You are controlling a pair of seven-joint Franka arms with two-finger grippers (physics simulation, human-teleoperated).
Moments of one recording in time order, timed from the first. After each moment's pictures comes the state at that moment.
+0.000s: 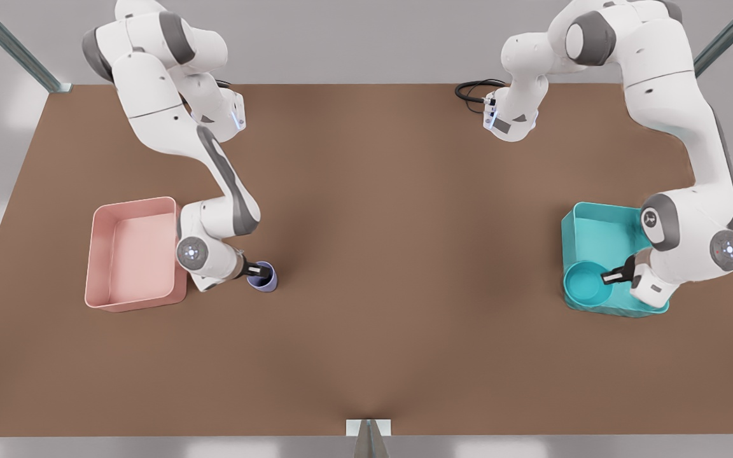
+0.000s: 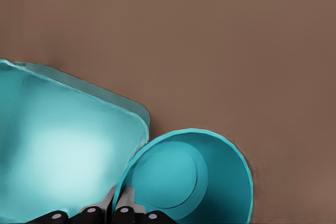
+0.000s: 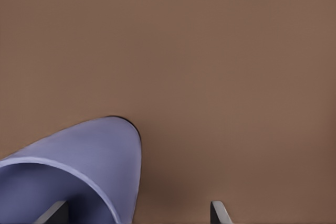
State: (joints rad) left arm 0.04 0.41 0.19 -1.61 -0.09 1.86 -0.05; right arm 0.21 0.51 0.08 -1.88 0.13 2.24 0.40
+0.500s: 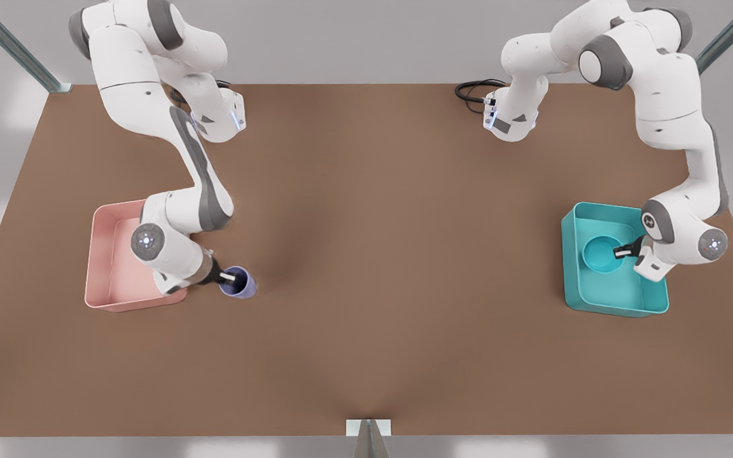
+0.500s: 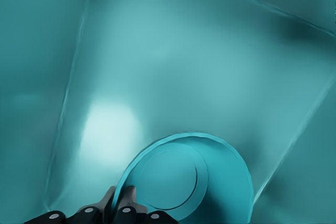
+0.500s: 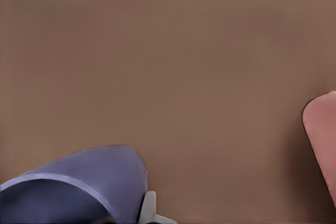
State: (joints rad) left arm 0.10 0.53 0.32 -1.90 -0.04 2.15 0.21; right arm 0.10 0.35 0.07 -1.81 0.11 2.18 0.33
